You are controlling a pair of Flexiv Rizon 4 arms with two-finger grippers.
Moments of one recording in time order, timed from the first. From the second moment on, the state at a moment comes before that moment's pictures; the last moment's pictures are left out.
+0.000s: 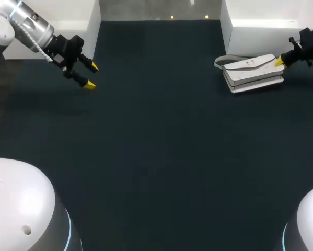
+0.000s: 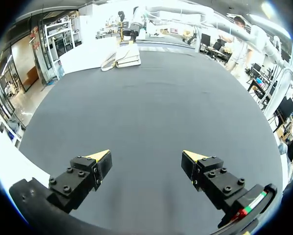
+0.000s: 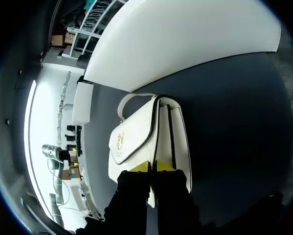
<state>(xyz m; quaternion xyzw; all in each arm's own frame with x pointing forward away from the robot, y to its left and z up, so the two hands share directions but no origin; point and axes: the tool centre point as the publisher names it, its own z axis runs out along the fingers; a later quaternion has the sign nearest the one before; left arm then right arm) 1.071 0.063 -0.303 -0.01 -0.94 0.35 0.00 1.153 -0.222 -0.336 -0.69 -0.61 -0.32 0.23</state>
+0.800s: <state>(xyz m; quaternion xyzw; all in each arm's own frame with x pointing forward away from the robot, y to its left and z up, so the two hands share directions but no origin) 1.071 0.063 -0.303 -0.01 -0.94 0.35 0.00 1.112 -0.074 -0.347 -0.65 -0.61 -0.35 0.29</state>
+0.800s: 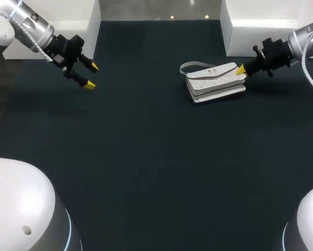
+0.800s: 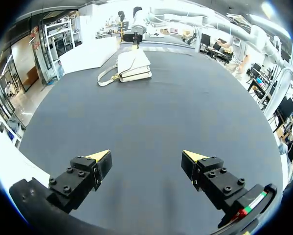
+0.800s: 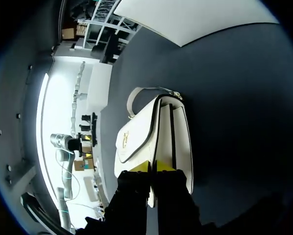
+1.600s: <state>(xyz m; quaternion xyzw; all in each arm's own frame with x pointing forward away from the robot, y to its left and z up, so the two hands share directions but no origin) 1.071 0.063 -0.303 -0.01 -0.94 0.35 0.00 1.070 -0.036 -0.351 -0.68 -0.58 -0.39 0.23</state>
